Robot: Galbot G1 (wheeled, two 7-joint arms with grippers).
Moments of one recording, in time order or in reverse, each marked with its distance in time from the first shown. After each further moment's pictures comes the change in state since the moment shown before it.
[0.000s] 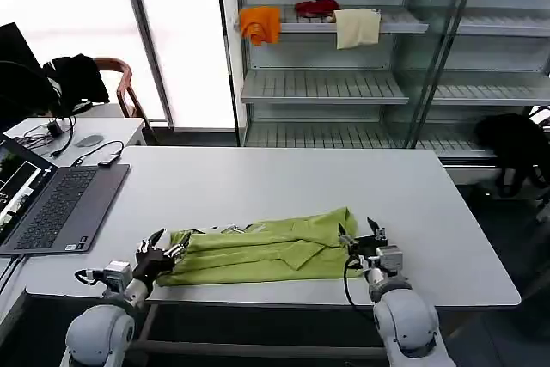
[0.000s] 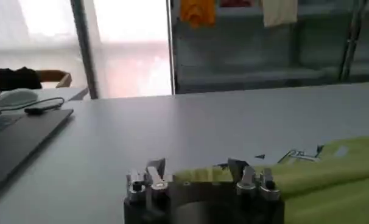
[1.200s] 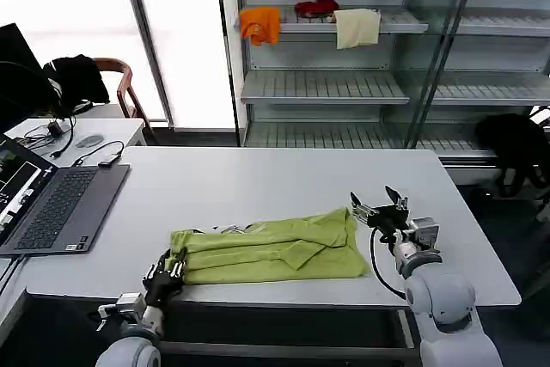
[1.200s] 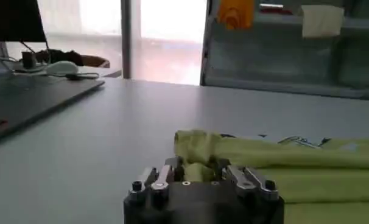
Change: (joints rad) left arm 0.110 -0.140 0.052 0.004 -0.006 -0.130 -0.179; right arm 0.082 -0.099 0.035 -0.004 0.119 0.000 -0.046
